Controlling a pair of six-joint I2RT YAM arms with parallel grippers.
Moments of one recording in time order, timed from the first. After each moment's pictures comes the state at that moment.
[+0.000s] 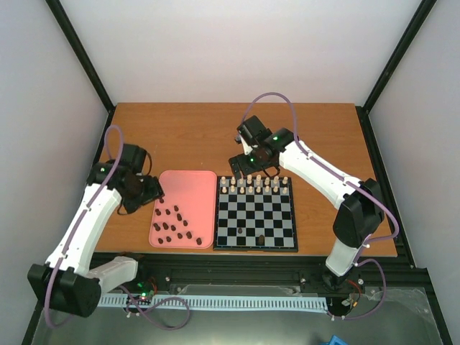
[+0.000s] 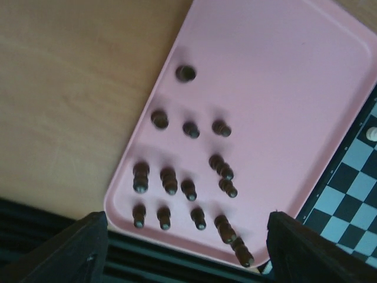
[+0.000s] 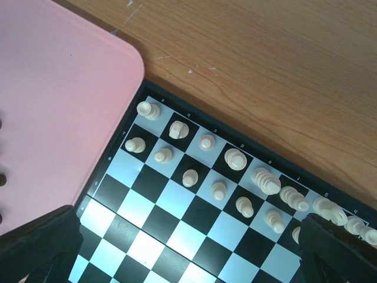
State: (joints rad) left arm -0.18 1.13 1.13 -1.28 -0.01 -0.66; right arm 0.69 1.73 1.59 -0.97 -0.01 0.22
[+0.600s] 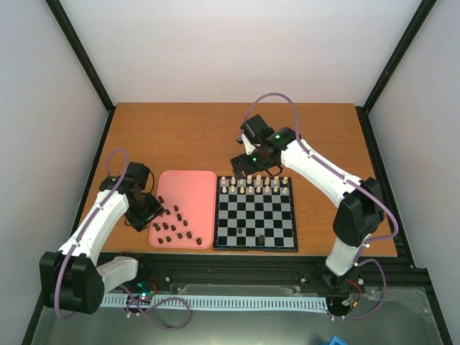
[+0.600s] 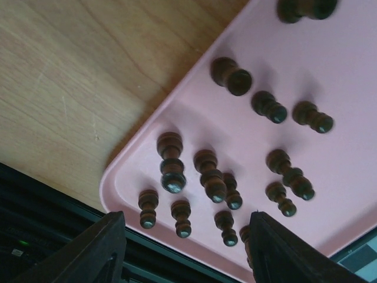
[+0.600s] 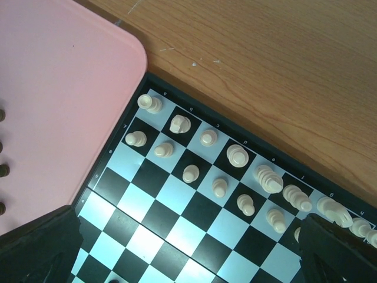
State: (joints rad) left arm -0.14 1.11 0.82 -1.19 0.08 -0.87; right arm 0.67 1.74 1.59 -0.98 -0.06 0.19
